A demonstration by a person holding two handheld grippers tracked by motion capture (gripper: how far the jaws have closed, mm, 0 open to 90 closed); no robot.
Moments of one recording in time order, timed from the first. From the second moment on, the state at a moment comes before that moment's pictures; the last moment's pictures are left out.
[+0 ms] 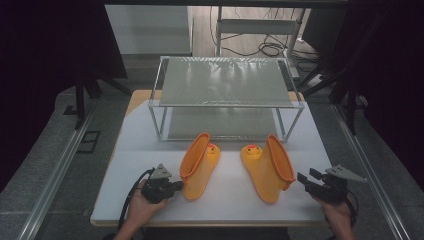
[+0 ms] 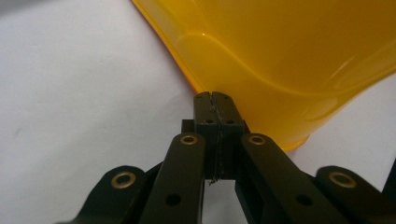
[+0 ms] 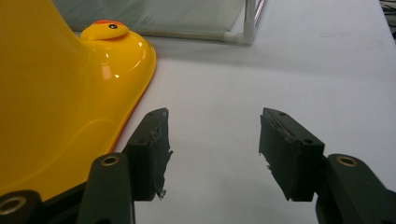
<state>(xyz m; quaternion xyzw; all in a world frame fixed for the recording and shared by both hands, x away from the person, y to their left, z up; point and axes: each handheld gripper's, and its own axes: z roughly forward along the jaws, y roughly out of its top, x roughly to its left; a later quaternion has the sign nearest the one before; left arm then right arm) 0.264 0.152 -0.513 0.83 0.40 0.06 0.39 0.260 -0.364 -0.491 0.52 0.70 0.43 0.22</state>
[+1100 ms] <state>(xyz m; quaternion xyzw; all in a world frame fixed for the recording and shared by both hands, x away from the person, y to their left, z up) 0.269 0.136 -0.508 0.80 0.42 0.08 0.42 0.236 -0.352 -0.437 0.49 0.67 0.51 0.23</state>
